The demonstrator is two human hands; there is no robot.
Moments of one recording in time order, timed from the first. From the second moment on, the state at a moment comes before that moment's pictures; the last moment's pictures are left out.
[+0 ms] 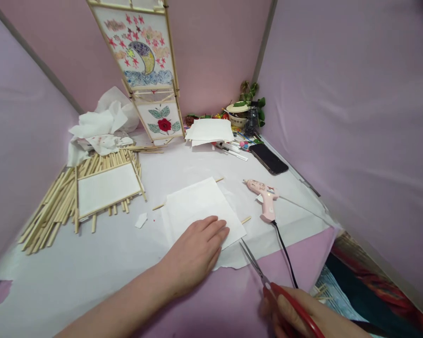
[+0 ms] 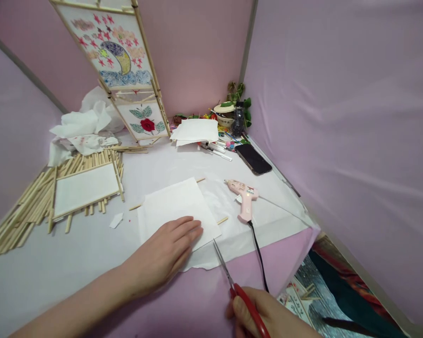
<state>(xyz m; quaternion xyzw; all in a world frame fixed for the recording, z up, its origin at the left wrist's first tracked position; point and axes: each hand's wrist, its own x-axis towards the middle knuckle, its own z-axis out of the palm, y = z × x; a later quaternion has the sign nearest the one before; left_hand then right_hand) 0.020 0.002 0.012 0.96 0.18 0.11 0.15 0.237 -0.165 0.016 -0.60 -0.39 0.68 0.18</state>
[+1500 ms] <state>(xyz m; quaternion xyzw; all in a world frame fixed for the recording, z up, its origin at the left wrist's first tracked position) 0.023 0.006 -0.019 0.96 0.17 0.12 0.16 0.218 -0.132 0.026 -0.65 -0.32 0.67 0.15</state>
